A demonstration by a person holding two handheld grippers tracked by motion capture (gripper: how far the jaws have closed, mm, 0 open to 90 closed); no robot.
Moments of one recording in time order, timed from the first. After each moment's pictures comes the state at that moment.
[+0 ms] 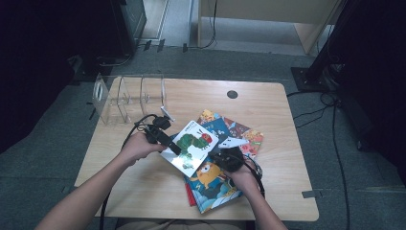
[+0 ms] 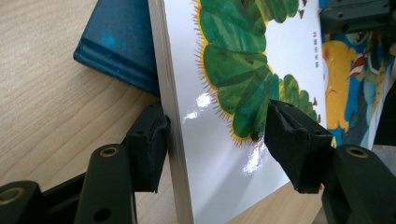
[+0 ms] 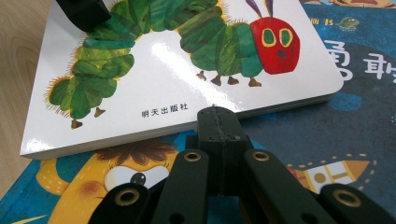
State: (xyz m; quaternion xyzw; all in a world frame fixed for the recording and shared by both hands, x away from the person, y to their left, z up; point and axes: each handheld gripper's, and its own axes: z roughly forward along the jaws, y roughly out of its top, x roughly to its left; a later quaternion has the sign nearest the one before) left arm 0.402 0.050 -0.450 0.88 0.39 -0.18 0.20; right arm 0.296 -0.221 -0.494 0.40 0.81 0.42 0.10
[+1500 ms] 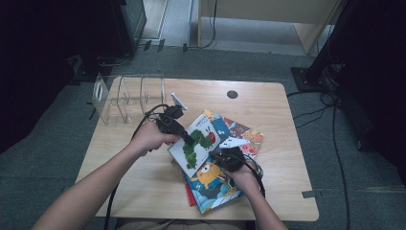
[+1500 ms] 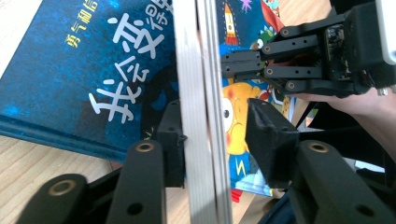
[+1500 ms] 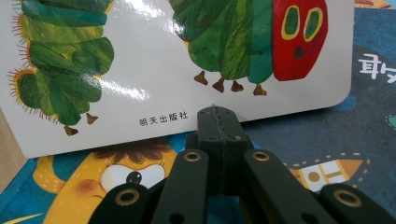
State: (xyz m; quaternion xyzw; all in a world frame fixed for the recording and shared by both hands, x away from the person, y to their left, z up) left arm 0.408 0.009 -0.403 0.86 0.40 -0.24 0.22; right arm 0.296 -0.224 -0.495 0.40 0.81 0.42 0.10
